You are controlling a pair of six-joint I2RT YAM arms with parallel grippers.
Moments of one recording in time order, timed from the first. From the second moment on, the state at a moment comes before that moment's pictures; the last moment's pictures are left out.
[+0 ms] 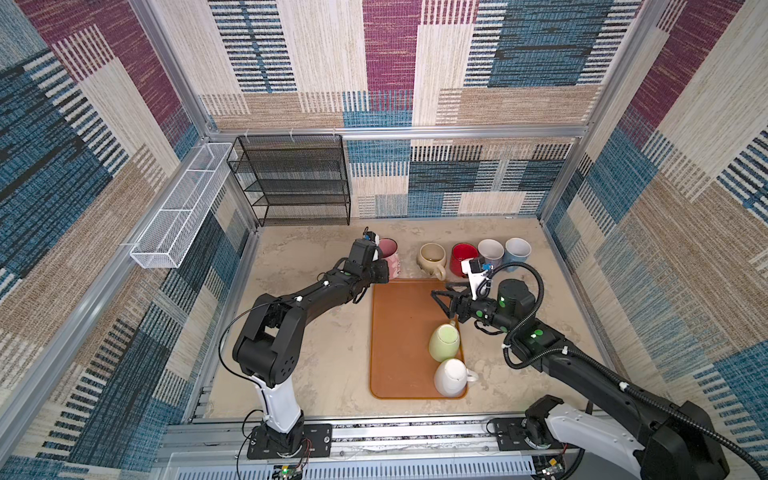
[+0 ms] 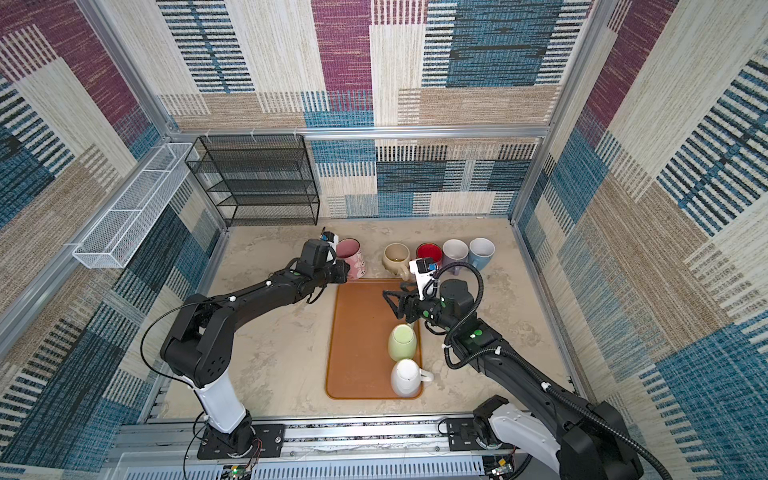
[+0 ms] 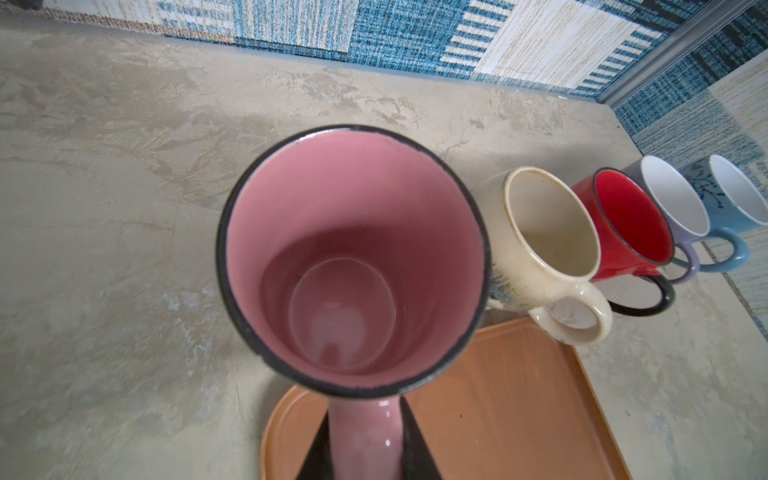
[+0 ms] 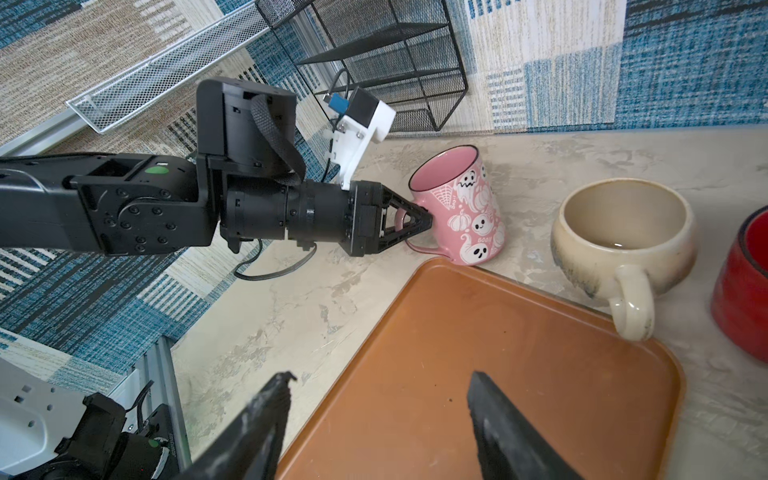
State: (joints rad) left arm -0.48 1.82 1.19 -0.03 0.06 -0.37; right arm 0.51 1.02 0.59 0.18 -0.36 0.37
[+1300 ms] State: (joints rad) left arm -0.57 1.97 1.35 -0.04 -0.05 -0.35; right arm 0.51 1.01 0.59 0.18 -0.36 0.36
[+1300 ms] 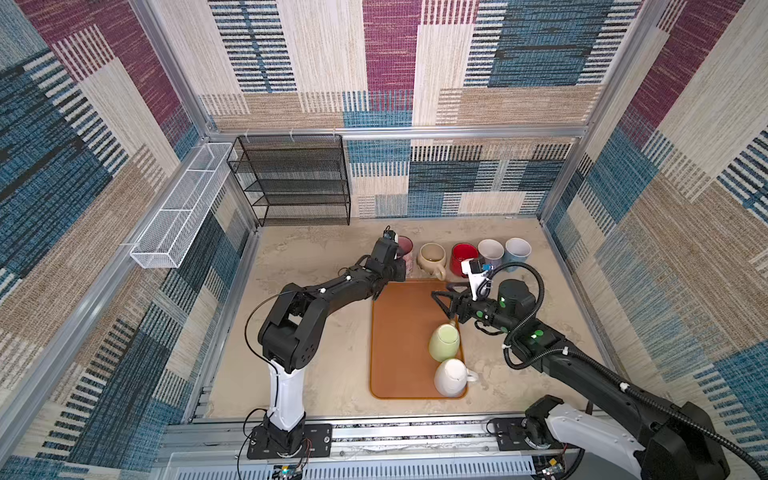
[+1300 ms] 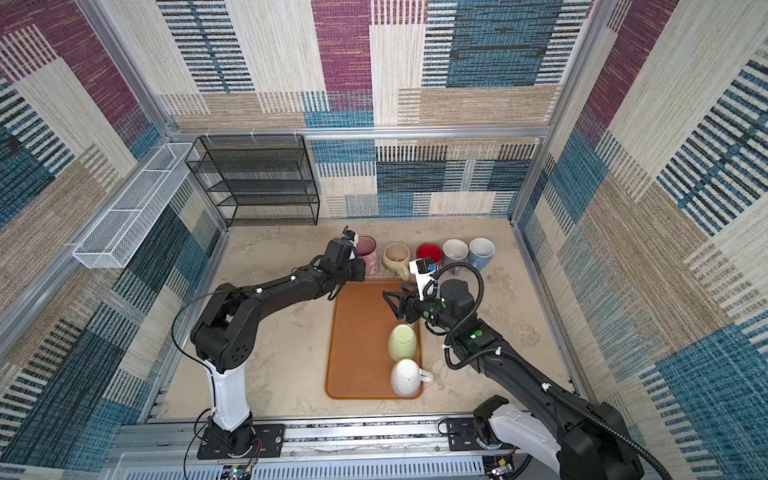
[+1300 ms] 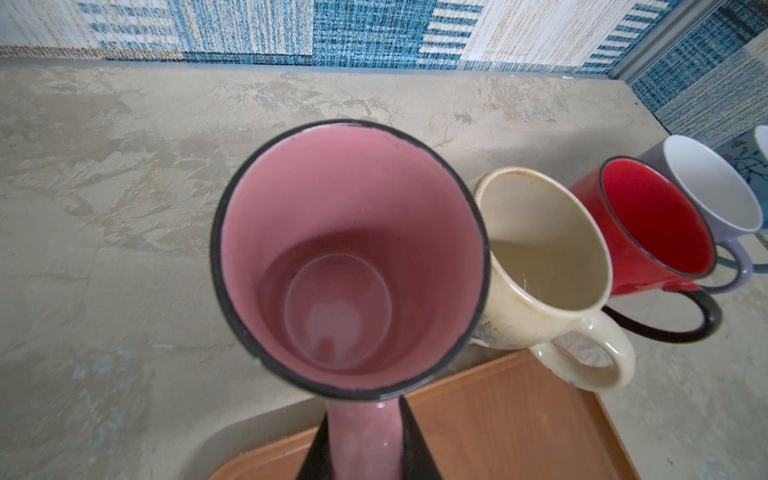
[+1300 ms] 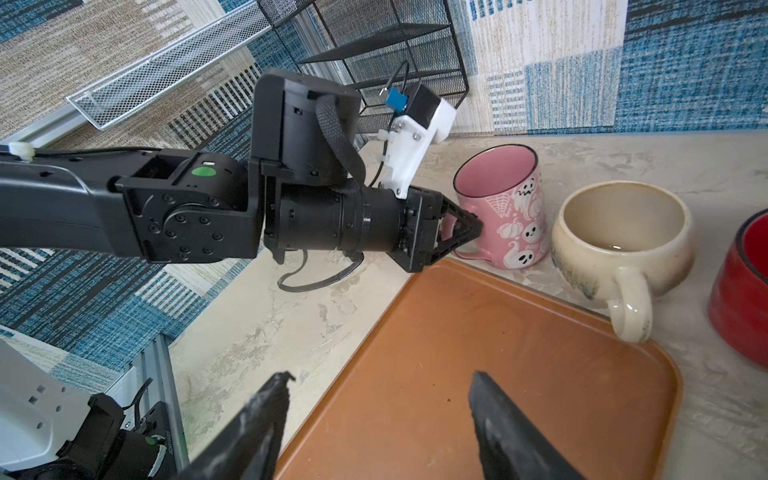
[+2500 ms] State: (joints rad) left arm -0.58 1.55 1.16 -0.12 -0.05 -0.37; right arm 0.60 1.09 0.88 -0.51 -0.16 0.38
